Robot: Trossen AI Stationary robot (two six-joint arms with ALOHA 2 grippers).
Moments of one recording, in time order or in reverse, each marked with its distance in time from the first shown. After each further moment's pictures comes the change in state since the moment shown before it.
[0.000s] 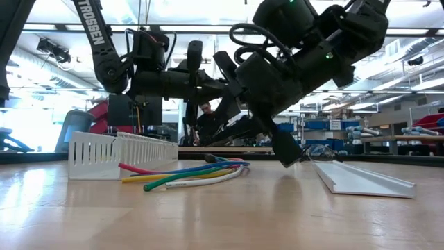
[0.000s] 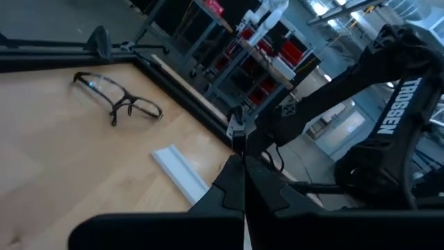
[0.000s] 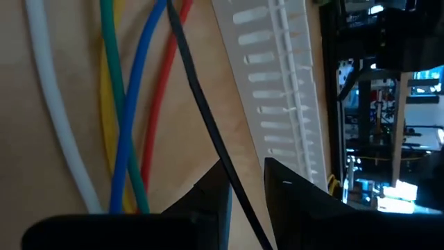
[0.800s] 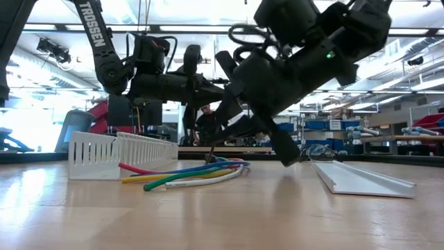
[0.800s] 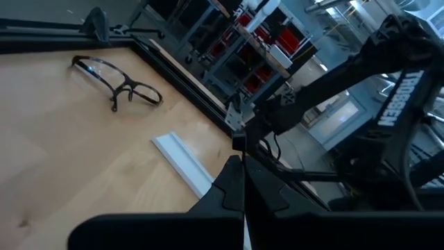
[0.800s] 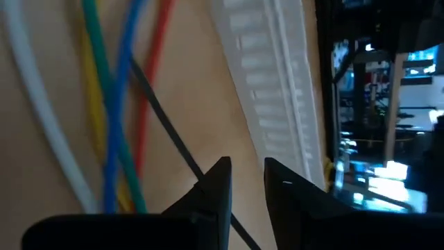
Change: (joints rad) left arm 0.030 0.000 -0.002 -0.025 0.079 -0.013; right arm -0.002 0.000 0.000 0.000 0.070 -0.020
